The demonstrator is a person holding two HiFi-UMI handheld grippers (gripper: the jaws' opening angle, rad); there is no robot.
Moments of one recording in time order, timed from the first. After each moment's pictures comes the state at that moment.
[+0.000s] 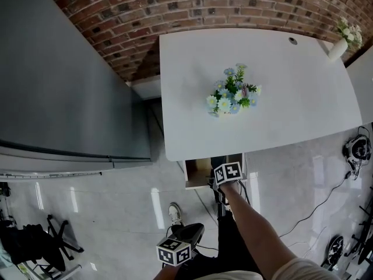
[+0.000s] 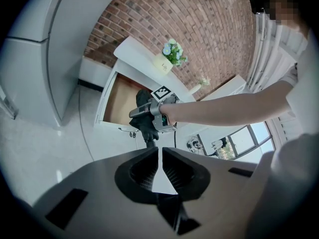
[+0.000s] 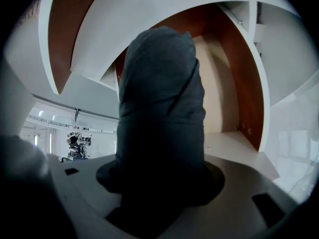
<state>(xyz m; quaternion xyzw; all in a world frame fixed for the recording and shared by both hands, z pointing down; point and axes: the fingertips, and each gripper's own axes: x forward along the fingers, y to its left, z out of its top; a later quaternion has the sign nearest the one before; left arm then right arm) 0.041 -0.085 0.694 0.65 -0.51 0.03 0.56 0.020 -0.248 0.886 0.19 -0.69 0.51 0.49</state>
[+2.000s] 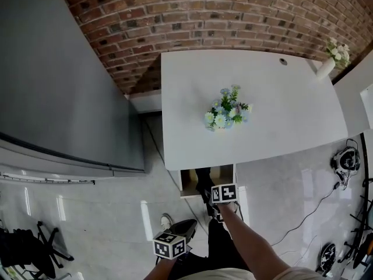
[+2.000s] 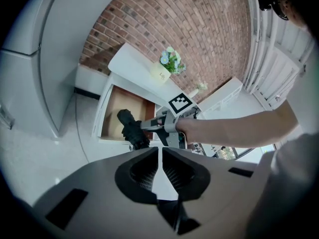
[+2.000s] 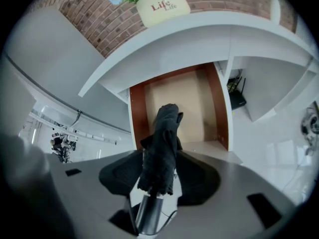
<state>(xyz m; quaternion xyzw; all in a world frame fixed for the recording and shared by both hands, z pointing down) 0.010 -0.115 0.686 0.67 -0.51 0.02 0.54 0.034 -0.255 0.819 0.27 -0.72 0.43 0.47</state>
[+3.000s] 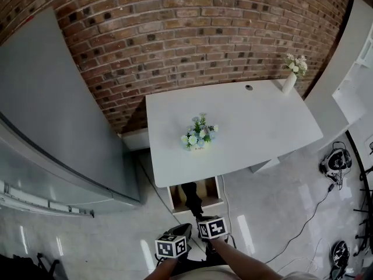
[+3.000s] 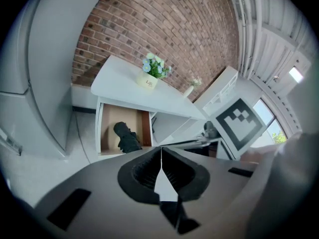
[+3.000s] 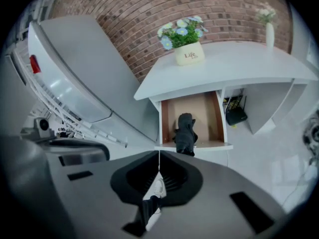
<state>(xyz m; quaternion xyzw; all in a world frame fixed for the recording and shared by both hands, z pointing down) 0.031 -0.128 0.642 0.69 -0.53 0.08 0.48 0.058 -0.163 0.695 0.26 -0.79 0.38 0.41</state>
